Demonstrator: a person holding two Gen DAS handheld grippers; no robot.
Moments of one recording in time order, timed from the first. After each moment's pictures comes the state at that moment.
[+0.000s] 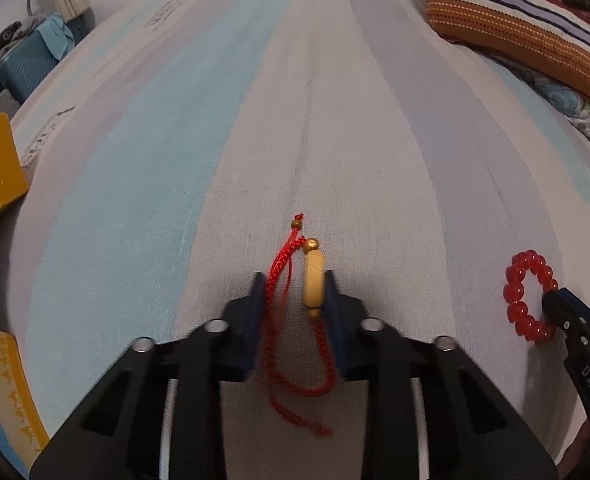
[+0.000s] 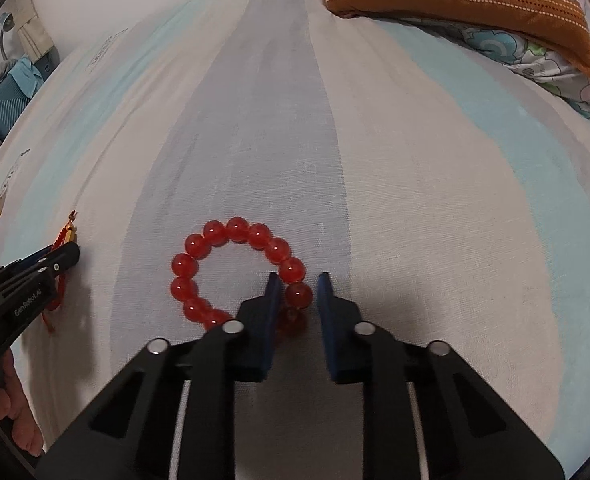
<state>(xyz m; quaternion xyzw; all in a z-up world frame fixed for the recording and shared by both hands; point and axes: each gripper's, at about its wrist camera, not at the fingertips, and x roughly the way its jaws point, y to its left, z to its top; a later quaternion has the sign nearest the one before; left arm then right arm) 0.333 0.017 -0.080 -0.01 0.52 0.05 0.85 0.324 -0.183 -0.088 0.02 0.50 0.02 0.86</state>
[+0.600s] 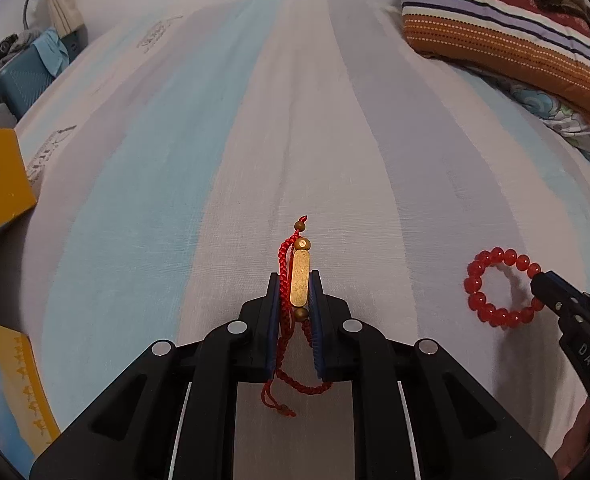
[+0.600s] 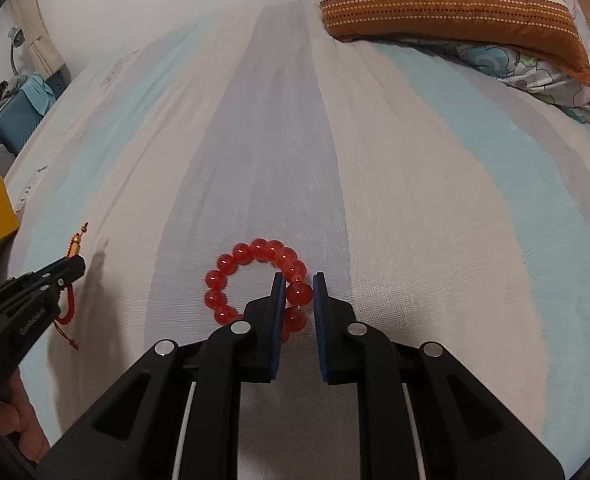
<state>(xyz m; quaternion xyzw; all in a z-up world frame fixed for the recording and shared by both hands) 0.303 0.013 -0.048 -0.02 0.49 0.03 0.87 0.312 -0.187 -0.054 0.05 0.47 0.04 0.88</state>
